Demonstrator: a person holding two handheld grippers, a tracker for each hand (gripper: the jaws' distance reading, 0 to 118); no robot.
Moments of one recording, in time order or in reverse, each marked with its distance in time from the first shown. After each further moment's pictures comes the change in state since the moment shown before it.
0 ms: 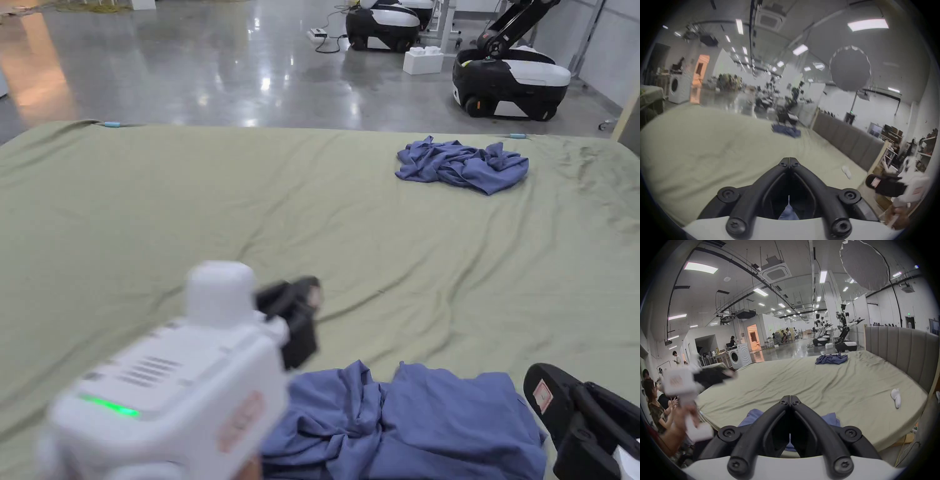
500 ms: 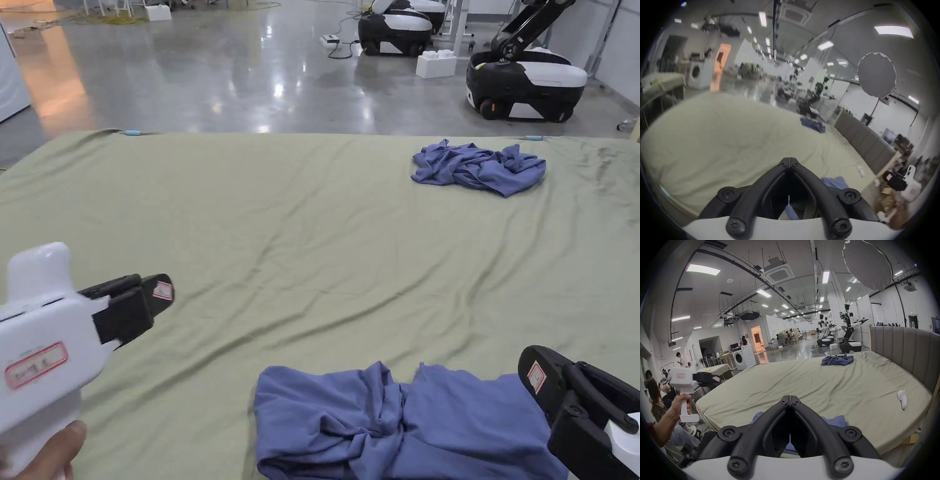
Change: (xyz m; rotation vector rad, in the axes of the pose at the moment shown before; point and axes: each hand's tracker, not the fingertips) left arm -0.115 0.021 0.023 -0.202 0.134 0.143; right arm -0.013 0.004 -0.011 0.005 0.048 -0.014
